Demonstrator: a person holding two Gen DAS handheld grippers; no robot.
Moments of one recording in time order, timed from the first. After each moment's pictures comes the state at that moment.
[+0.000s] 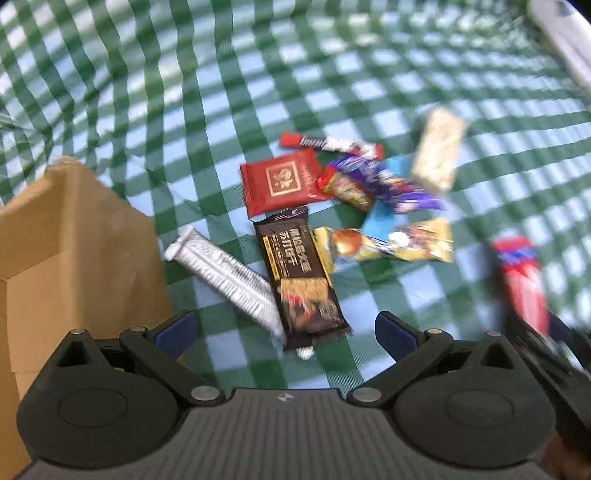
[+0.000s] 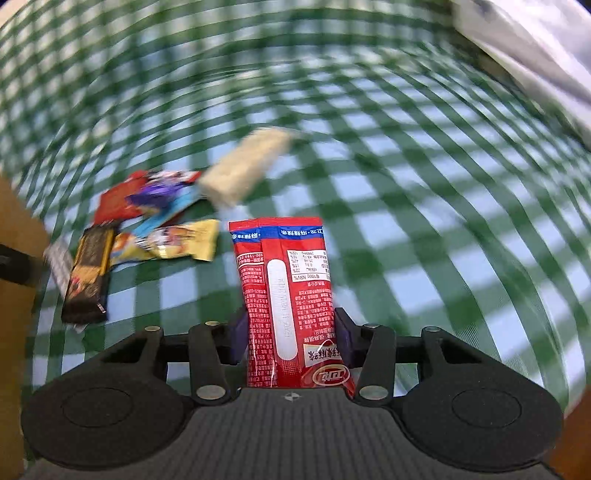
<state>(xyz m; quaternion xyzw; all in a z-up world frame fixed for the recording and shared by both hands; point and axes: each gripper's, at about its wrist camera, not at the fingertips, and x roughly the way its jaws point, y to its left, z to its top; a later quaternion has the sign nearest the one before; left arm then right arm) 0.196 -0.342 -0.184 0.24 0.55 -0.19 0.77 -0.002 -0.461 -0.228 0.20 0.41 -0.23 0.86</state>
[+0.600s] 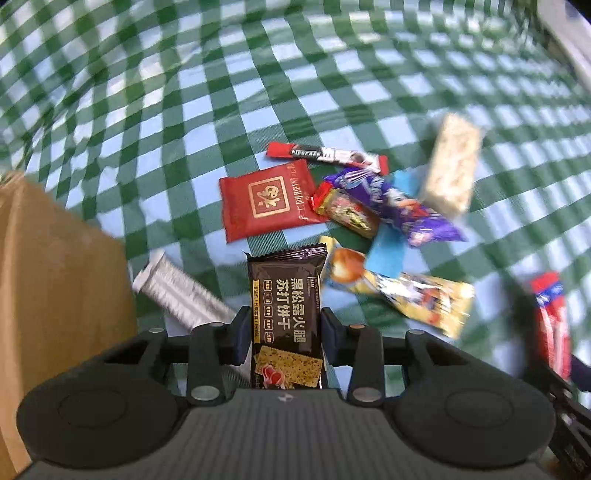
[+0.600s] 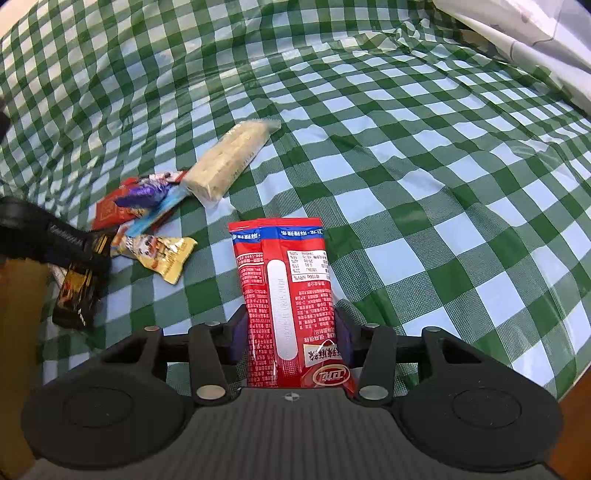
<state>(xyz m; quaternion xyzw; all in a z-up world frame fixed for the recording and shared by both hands) 0.205 -0.348 -0.197 0.22 0.54 -0.21 0.79 -0.024 -0.468 -0.225 0.24 0.40 -0.23 0.85</state>
